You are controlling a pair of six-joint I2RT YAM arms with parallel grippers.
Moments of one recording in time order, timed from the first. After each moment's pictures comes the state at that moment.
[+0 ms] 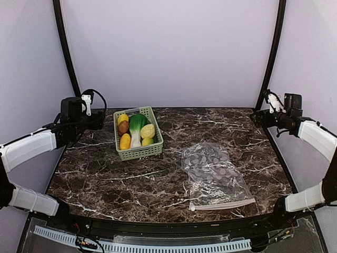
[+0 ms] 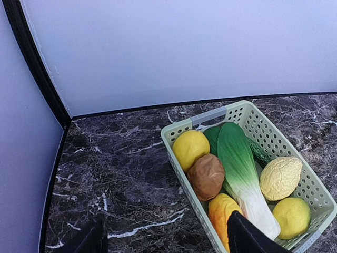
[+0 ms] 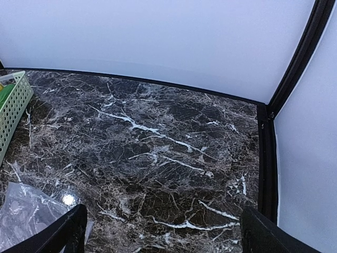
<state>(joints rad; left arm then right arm) -0.30 1.21 0.84 -0.02 -0.24 -0.05 -0.08 1.24 0.91 -0.19 -0.32 -0.18</state>
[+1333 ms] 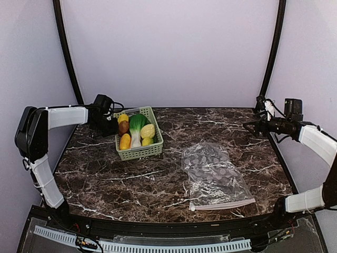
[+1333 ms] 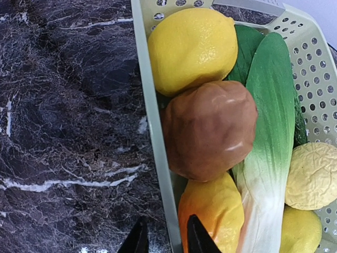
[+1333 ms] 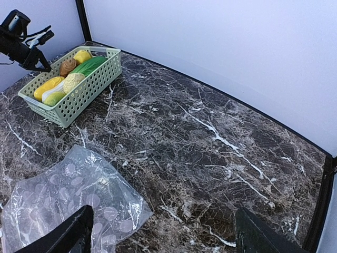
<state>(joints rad) -0.29 1.81 1.29 -0.45 -0.06 -0.47 -0.09 1.19 0.84 -0.22 -0.75 -0.40</state>
